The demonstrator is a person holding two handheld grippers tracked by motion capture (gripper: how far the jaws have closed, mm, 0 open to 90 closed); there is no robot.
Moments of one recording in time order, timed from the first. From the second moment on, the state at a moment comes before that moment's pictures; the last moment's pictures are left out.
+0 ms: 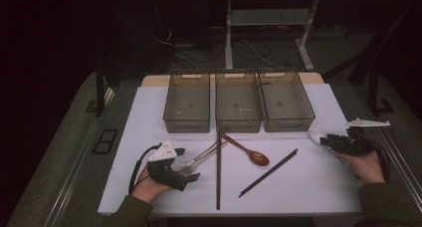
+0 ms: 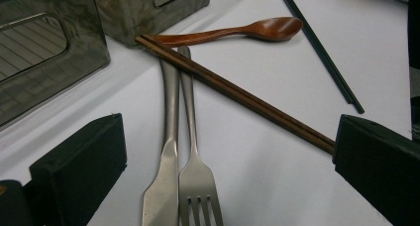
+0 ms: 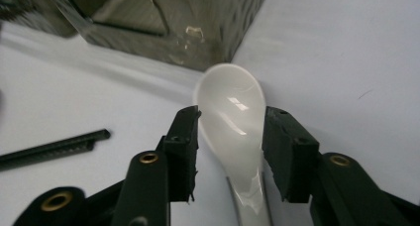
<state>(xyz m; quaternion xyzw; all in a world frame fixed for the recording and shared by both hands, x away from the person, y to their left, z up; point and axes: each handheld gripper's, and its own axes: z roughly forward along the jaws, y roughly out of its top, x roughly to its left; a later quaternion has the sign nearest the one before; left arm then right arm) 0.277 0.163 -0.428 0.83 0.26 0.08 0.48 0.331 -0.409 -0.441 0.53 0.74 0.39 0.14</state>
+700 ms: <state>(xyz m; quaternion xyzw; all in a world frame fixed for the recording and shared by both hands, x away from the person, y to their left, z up) 0.277 0.163 -0.428 0.83 0.26 0.08 0.48 0.324 -0.349 -0.425 0.44 0.80 0.40 0.09</state>
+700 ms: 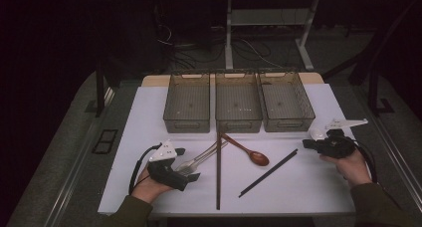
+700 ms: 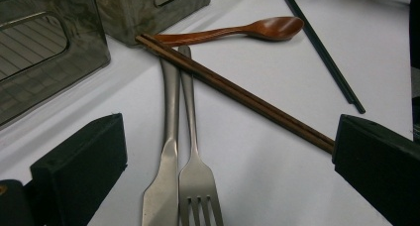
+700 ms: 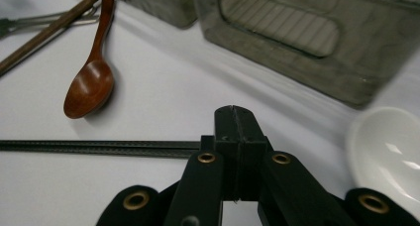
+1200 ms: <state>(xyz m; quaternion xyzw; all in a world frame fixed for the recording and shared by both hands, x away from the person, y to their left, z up) 0.277 0.163 -0.428 0.83 0.26 0.08 0.48 0.341 -0.311 -0.442 0.41 0.84 0.34 0.08</state>
